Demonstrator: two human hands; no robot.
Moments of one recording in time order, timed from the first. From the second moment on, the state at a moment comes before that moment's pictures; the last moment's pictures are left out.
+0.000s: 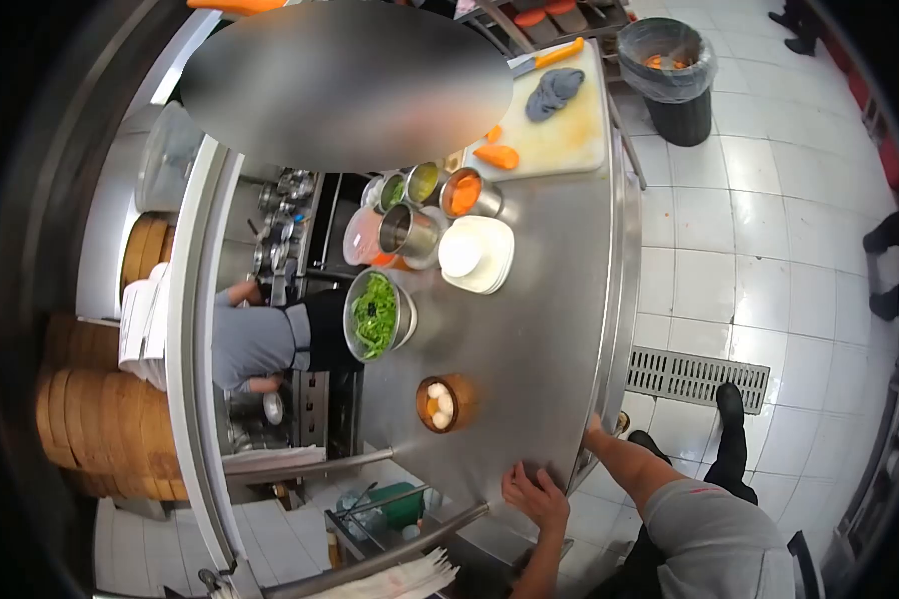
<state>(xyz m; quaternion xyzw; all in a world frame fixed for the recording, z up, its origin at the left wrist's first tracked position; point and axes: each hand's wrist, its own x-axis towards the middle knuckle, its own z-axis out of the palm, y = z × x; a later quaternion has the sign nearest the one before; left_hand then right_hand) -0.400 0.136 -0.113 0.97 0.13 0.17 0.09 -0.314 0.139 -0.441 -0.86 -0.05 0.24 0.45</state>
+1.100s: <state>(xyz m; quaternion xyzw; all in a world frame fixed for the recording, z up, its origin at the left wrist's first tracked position) -0.374 0.185 -0.132 0.89 0.23 0.21 0.34 -0.380 -0.494 -0.272 -0.74 0.25 0.12 0.61</state>
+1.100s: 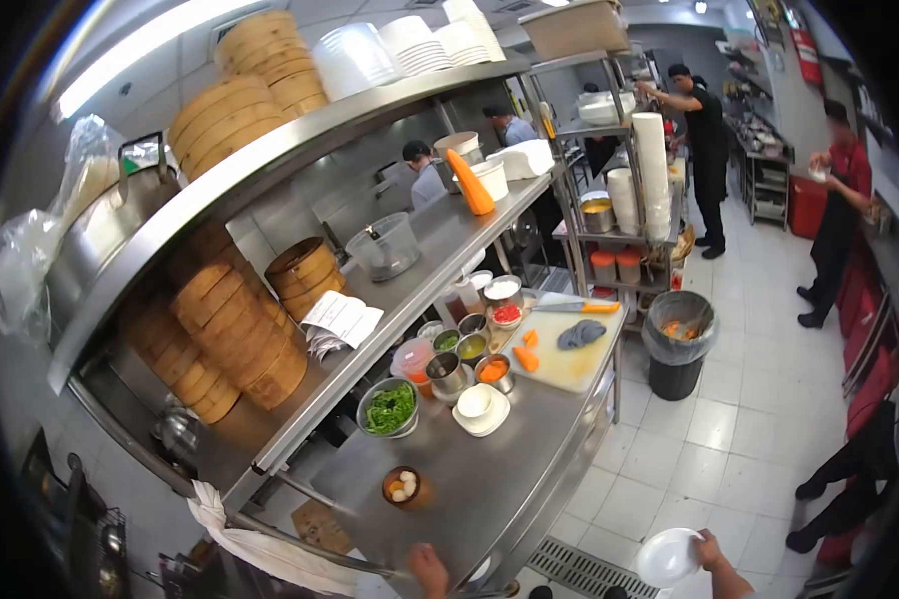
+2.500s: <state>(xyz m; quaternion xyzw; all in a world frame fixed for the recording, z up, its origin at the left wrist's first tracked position) -0.280 -0.131 0.019 0.91 -0.27 -0.15 0.27 -0.378 -0.310 -0.101 -0.64 0.23 -0.10 0.73</state>
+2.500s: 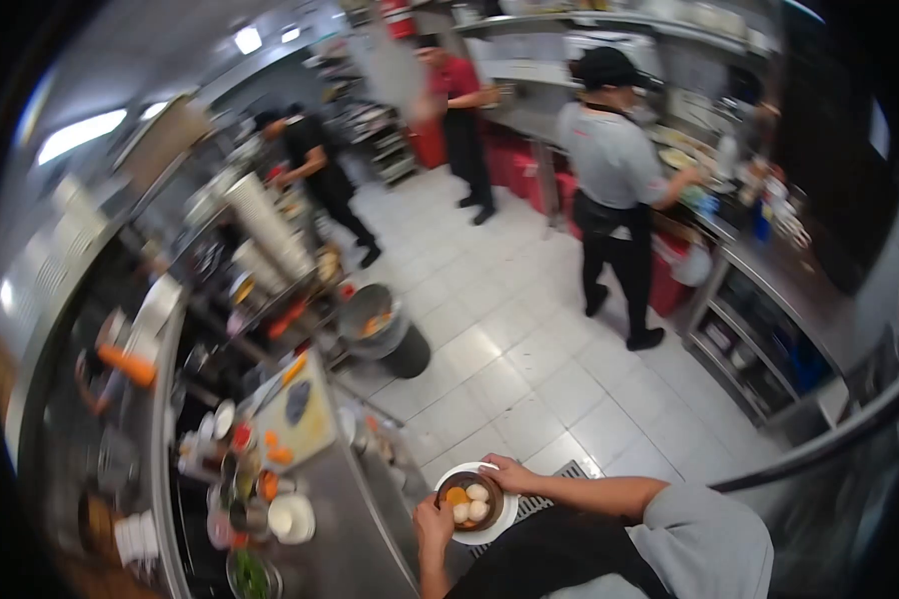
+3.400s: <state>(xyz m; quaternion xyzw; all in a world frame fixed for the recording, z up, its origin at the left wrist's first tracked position) -0.141 -0.446 -0.253 0.73 -0.41 -0.54 -0.05 -0.905 -0.586 -0.150 -0.03 0.55 -0.79 0.27</state>
